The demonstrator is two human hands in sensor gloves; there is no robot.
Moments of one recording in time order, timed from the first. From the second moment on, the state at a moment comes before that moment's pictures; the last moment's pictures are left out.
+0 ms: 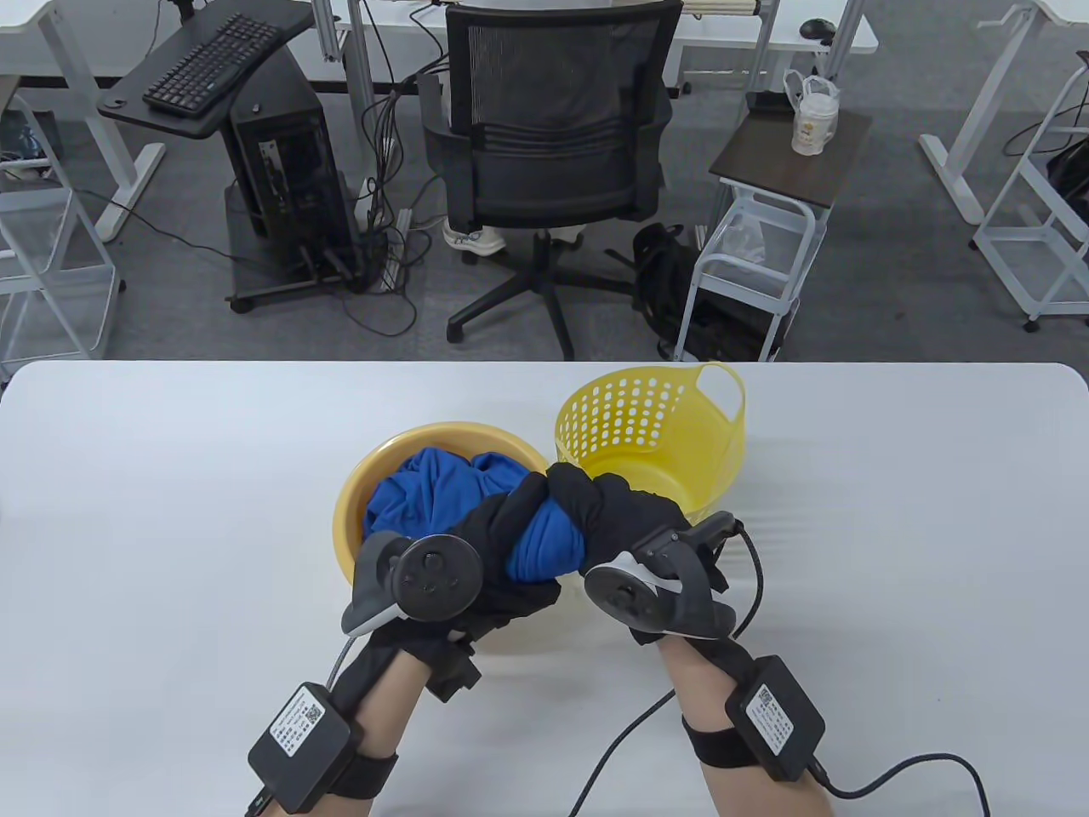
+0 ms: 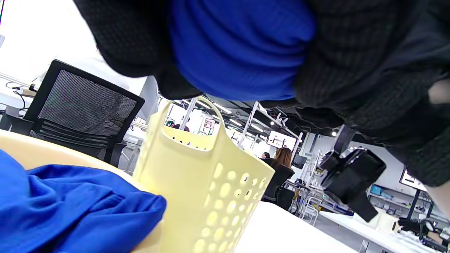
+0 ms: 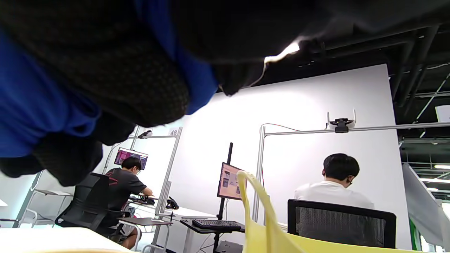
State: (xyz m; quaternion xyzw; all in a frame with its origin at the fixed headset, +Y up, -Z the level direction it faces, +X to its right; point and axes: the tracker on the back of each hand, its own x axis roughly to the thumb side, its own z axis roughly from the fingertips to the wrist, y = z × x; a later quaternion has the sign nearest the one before) left_hand -0.123 -0.610 -0.320 0.10 -0.28 0.21 0.93; right_hand 0.068 -0.590 -0.325 0.28 -0.33 0.90 0.06
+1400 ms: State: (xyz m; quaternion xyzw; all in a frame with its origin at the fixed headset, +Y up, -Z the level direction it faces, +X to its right) left_hand -0.117 -0.635 -0.337 0.09 -0.22 0.10 0.97; right_hand 0.050 -0.634 -0.354 0.15 -0.24 0.95 0.11
